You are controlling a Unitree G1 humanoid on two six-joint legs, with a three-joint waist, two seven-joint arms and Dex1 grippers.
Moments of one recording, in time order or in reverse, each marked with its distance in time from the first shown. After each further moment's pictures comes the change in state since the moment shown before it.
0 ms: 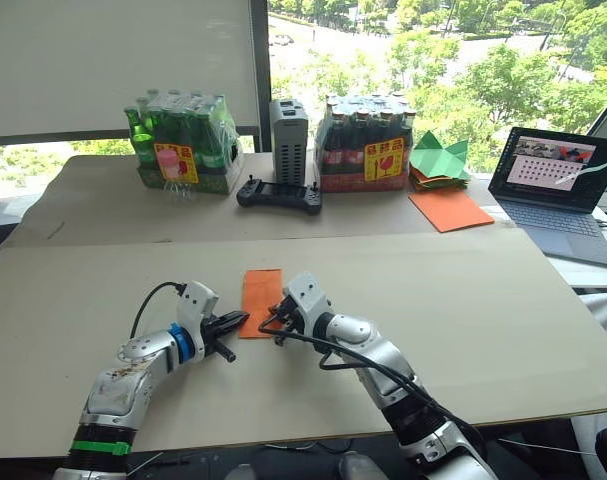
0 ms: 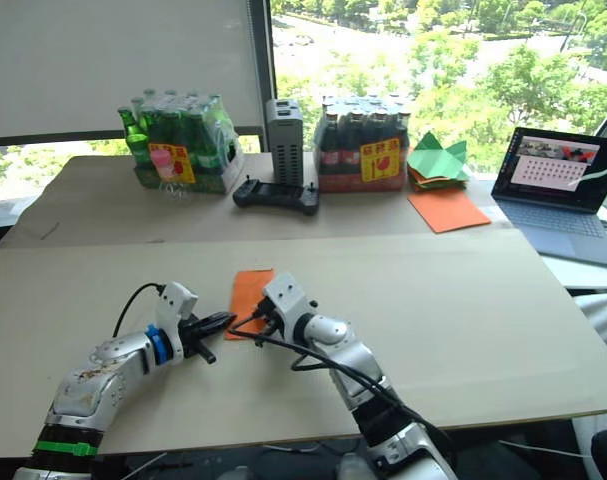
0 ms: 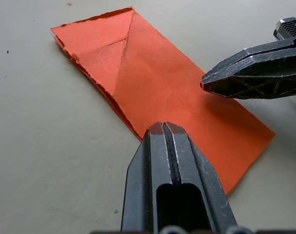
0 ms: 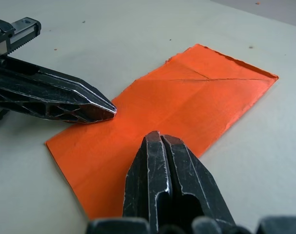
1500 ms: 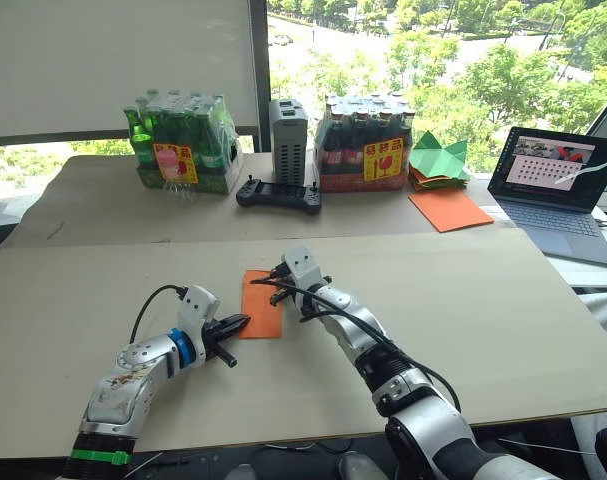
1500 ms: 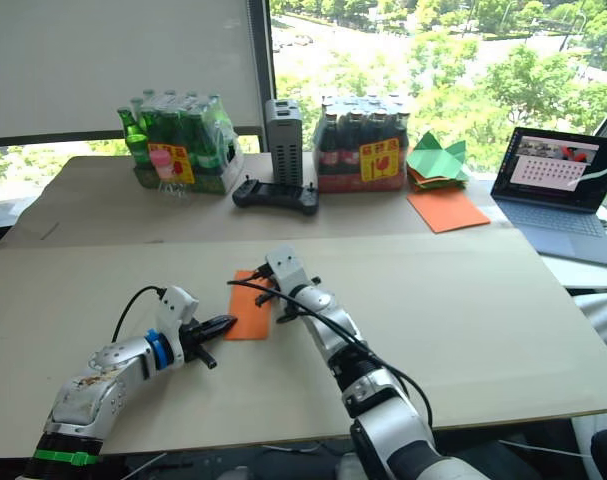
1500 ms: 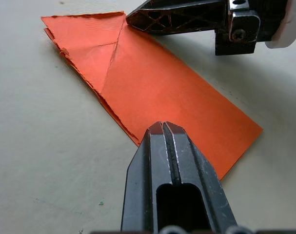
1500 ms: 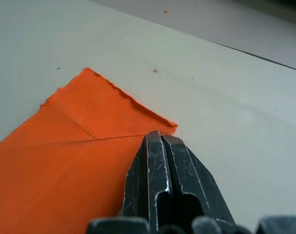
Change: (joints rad) left arm 0.040 -0.008 0.003 -0.054 0.007 0.006 0.016; right arm -0.337 0.125 -0.145 0.615 -0.039 -0.241 -0.234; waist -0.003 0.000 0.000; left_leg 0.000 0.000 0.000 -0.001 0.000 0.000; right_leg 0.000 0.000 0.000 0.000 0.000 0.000
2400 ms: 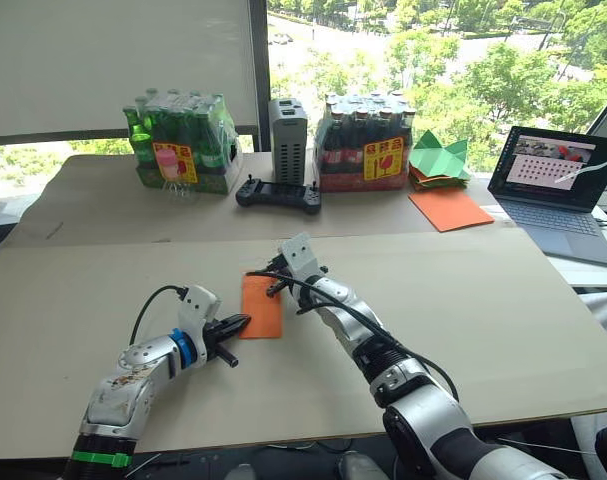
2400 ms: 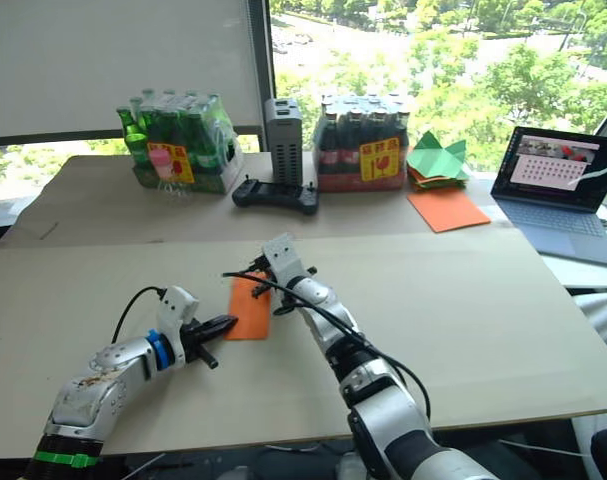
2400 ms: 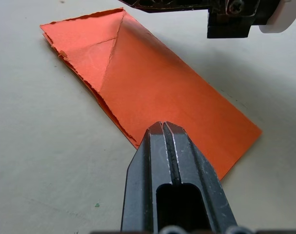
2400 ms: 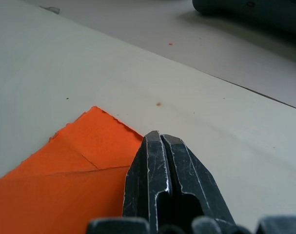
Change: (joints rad) left arm 0.006 -0.006 0.000 -0.022 -0.009 0.021 0.021; right arm -0.023 0.002 0.019 0.033 0.006 -0.088 0.032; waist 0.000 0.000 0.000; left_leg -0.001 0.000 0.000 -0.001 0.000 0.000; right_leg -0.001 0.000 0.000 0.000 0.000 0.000
